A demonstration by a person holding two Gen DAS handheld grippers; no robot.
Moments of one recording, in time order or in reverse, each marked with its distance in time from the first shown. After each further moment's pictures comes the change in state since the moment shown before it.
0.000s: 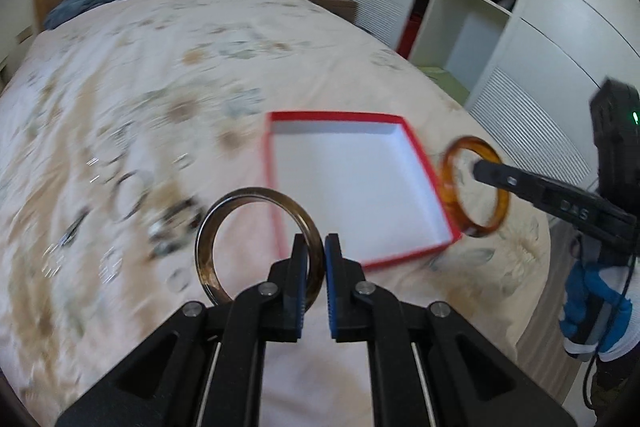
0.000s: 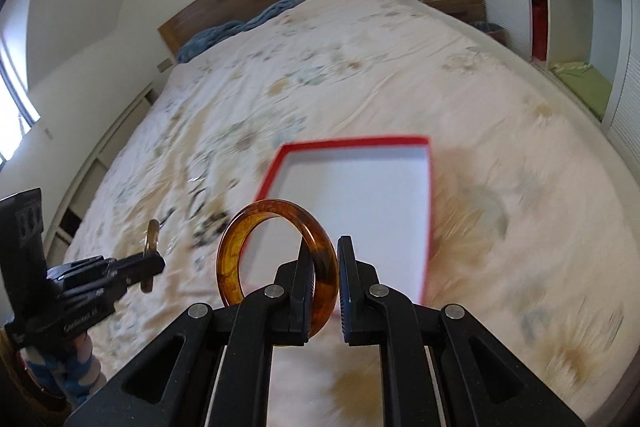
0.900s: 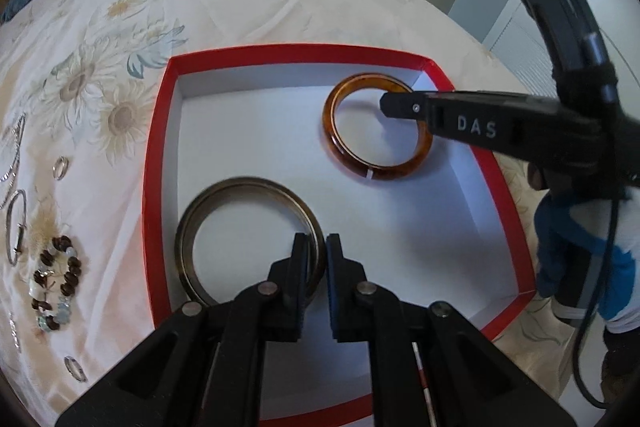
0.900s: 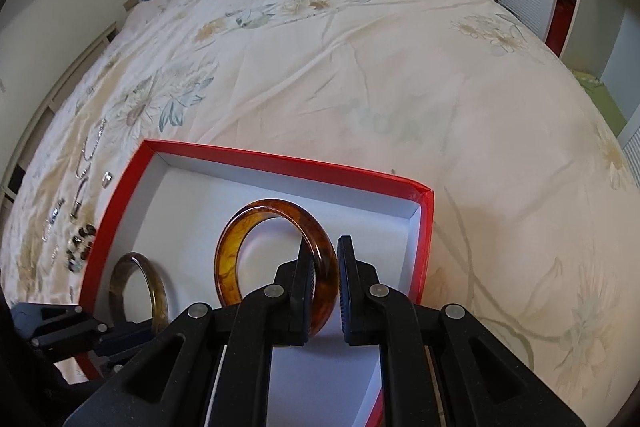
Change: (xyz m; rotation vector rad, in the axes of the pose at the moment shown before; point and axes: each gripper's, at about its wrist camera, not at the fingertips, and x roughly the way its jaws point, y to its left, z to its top) left arm 0.158 -0.014 0.018 0.011 0.170 -0.027; right arm 0.177 -0.047 0.059 -0.126 0.189 -0.138
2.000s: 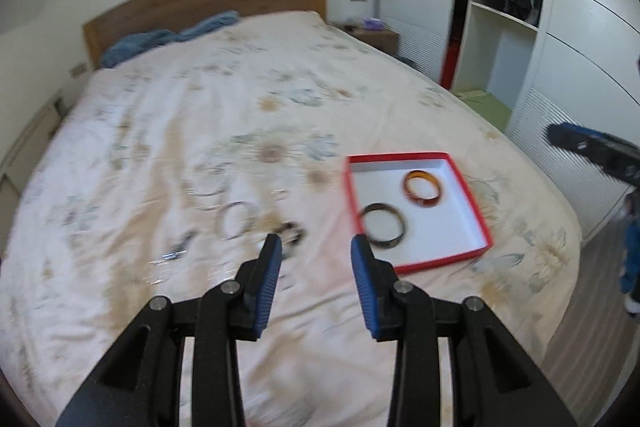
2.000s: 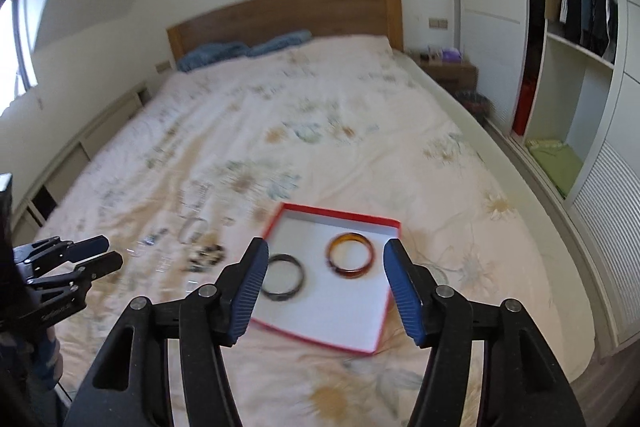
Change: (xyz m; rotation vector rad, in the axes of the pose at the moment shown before) left arm -0.281 0.041 -0.084 -0.017 -0.296 0.282; right arm -0.282 0.081 -0.073 -0.025 -0.342 -0.006
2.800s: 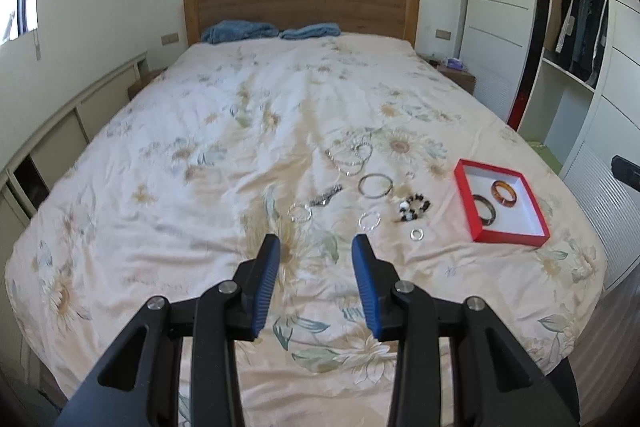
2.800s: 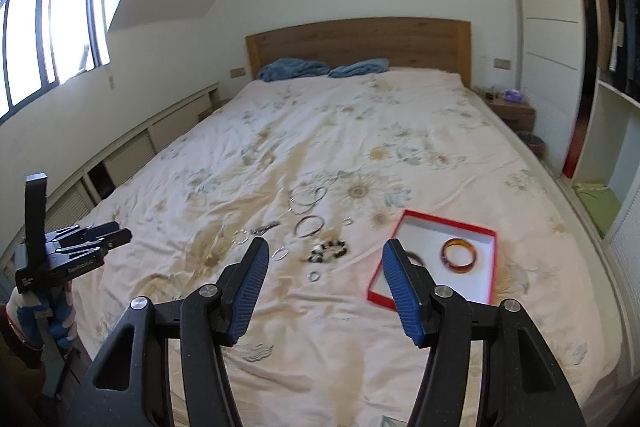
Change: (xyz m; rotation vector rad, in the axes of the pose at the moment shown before) left arm -0.093 0.159 -0.115 -0.228 -0.071 0.150; right arm -0.066 0.145 -0.044 -0.136 -0.063 0.170
